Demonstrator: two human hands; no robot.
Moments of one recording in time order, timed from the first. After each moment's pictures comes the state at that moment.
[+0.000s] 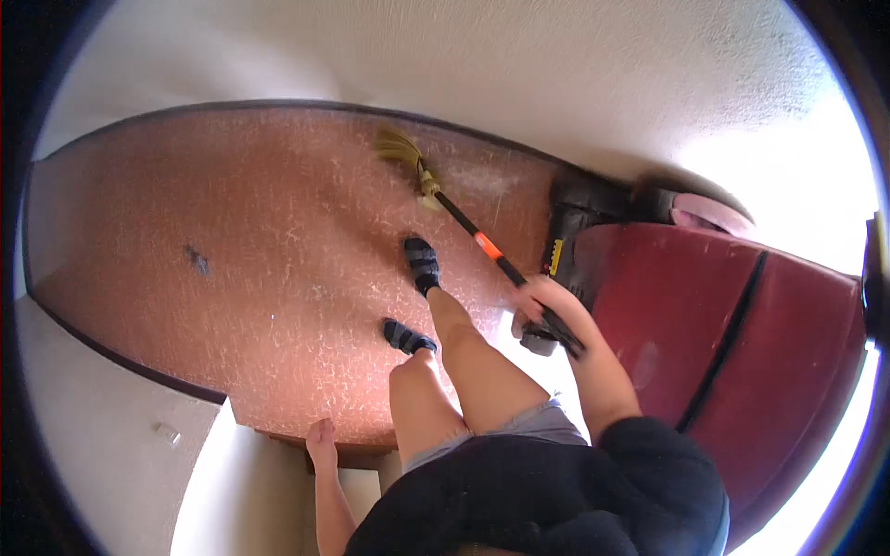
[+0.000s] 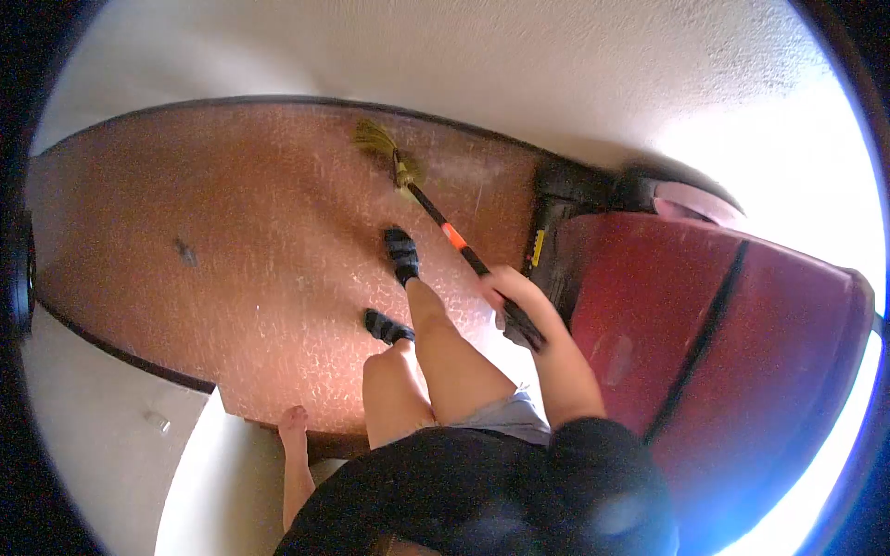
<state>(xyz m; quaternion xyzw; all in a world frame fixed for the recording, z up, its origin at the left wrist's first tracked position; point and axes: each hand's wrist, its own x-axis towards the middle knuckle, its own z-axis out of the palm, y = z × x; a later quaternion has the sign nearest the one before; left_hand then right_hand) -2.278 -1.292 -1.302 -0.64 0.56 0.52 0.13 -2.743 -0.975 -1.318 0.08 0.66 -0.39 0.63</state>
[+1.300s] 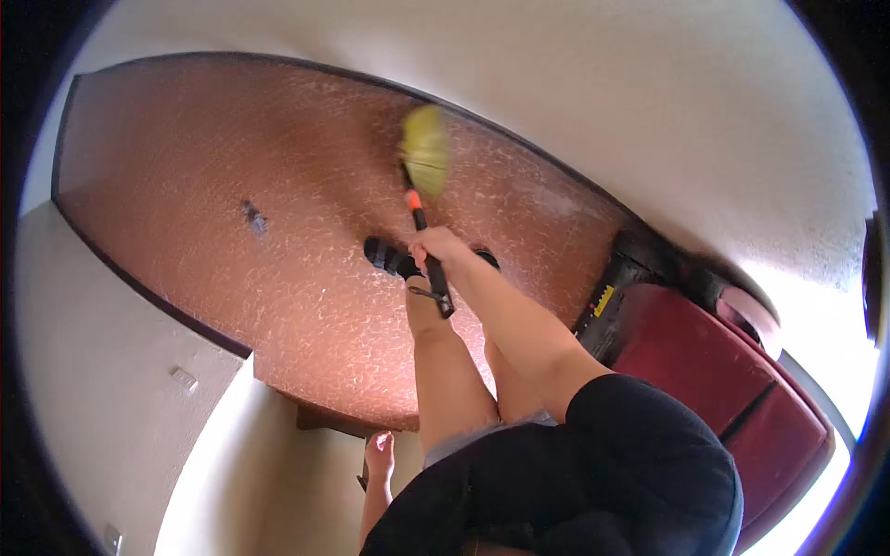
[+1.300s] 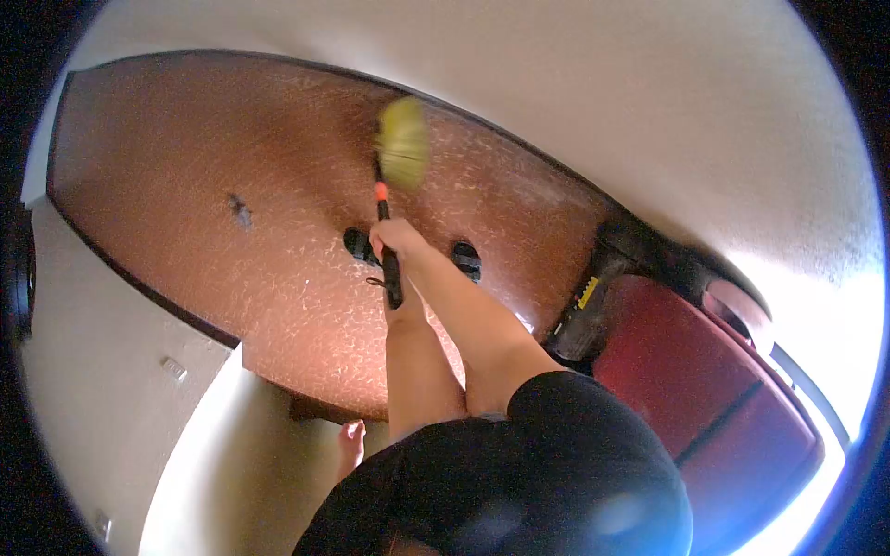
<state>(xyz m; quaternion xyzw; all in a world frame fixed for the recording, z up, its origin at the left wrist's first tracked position) -2.244 -1.262 -1.293 -0.66 0.54 0.50 0.17 -2.741 -1.374 -1.359 0.14 0.55 -0.49 0.66</state>
